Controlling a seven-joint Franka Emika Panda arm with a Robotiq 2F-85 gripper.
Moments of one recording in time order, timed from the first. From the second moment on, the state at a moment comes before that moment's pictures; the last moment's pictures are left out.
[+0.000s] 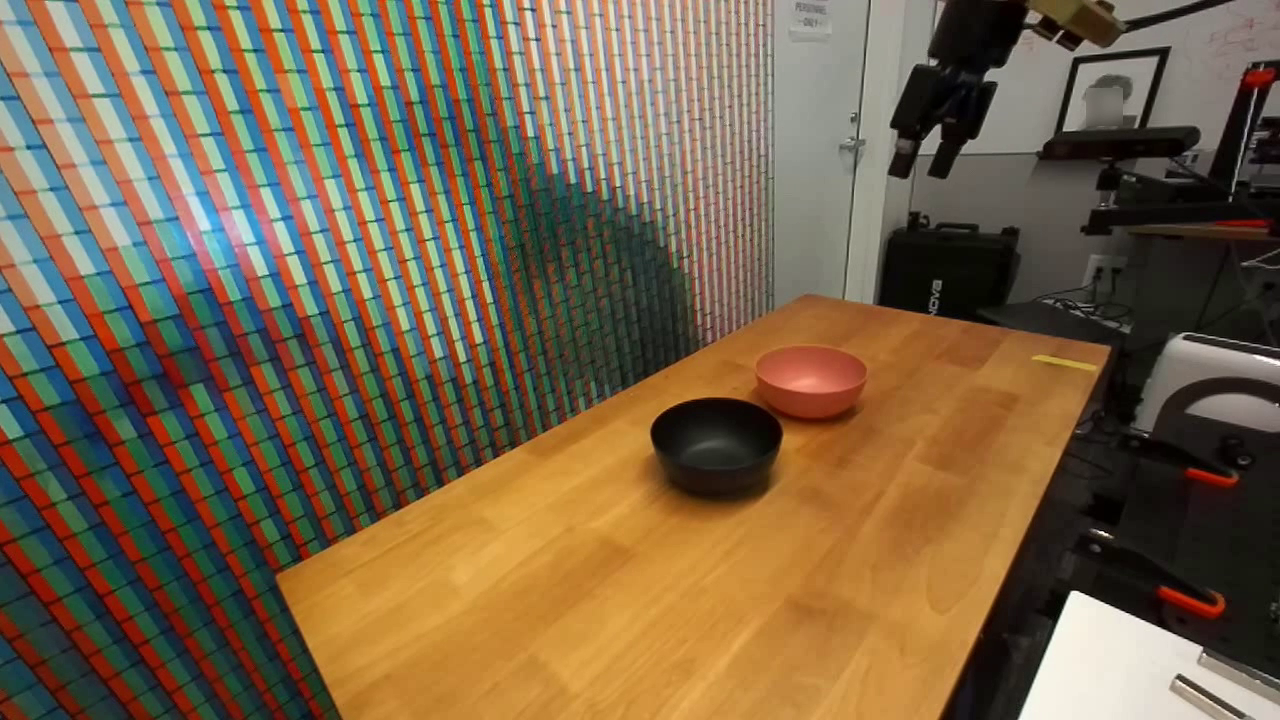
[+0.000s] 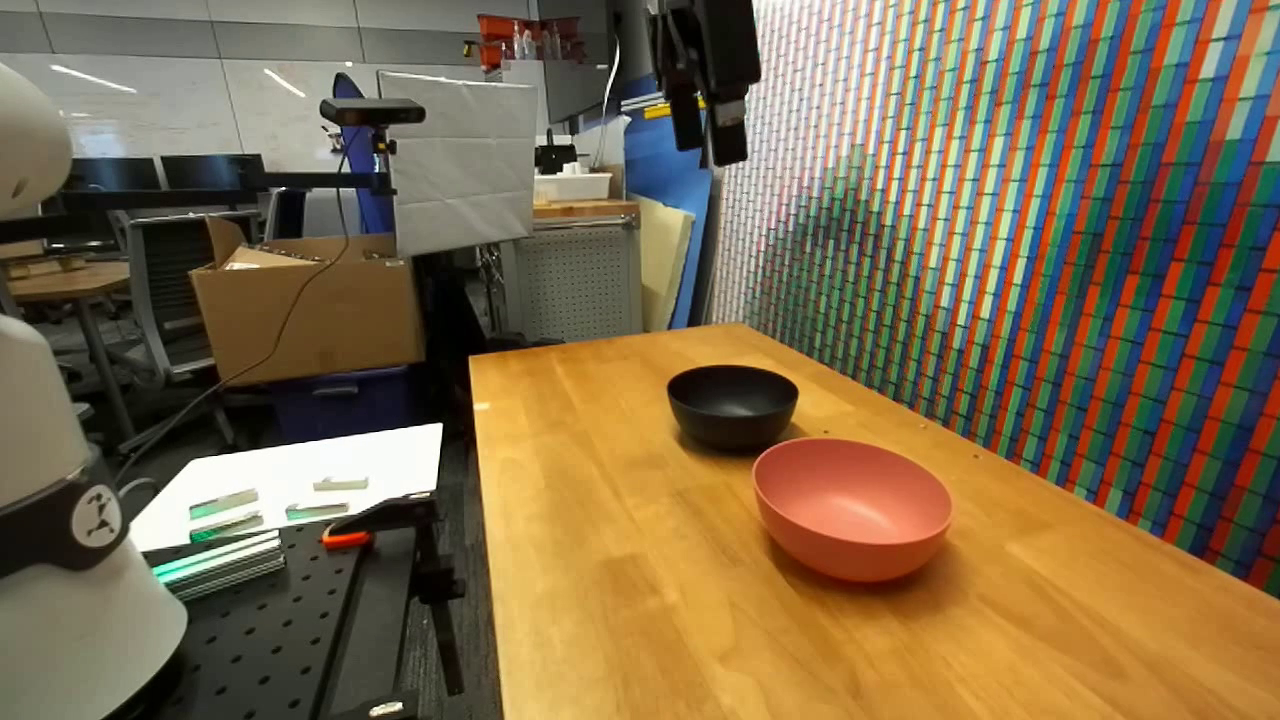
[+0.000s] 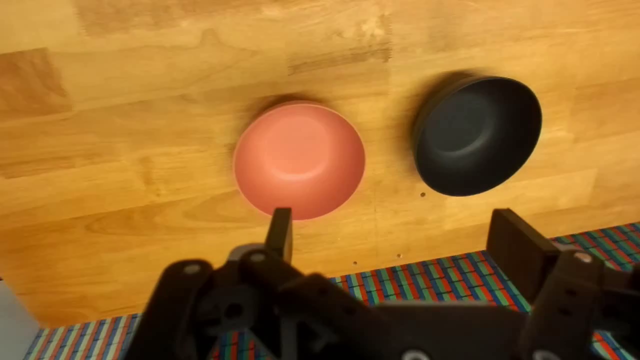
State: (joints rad) arm 0.03 -0.42 0.02 -2.48 0.13 2.28 0.03
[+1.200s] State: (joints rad) arm 0.25 0.54 0.09 -1.86 -0.25 2.30 0.56
